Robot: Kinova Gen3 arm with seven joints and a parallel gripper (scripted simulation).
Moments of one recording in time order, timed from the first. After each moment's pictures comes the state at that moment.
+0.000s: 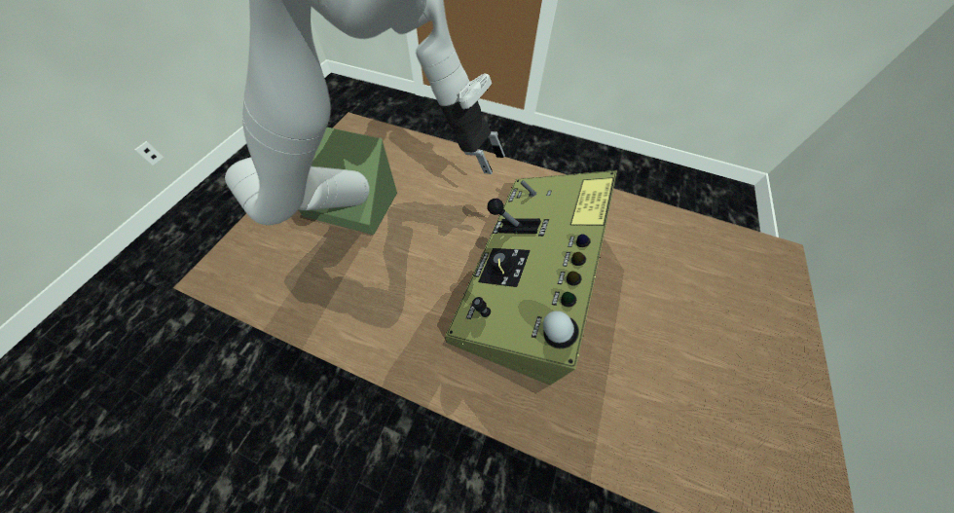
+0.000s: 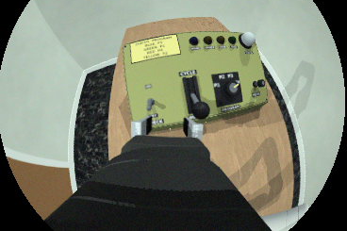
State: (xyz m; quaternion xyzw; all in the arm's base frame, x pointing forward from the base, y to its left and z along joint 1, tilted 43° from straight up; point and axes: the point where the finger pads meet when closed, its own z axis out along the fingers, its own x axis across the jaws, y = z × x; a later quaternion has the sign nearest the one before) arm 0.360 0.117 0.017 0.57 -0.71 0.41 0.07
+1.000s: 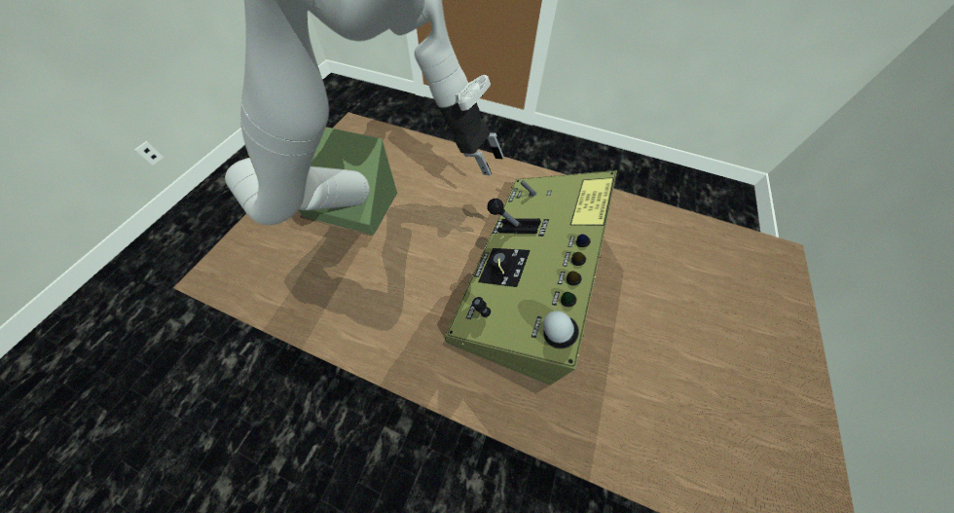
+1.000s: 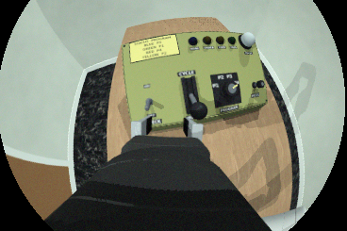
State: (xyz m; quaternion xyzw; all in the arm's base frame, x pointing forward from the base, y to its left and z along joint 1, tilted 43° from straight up) arm 0.359 0.113 0.021 0.57 -0.71 0.41 0.08
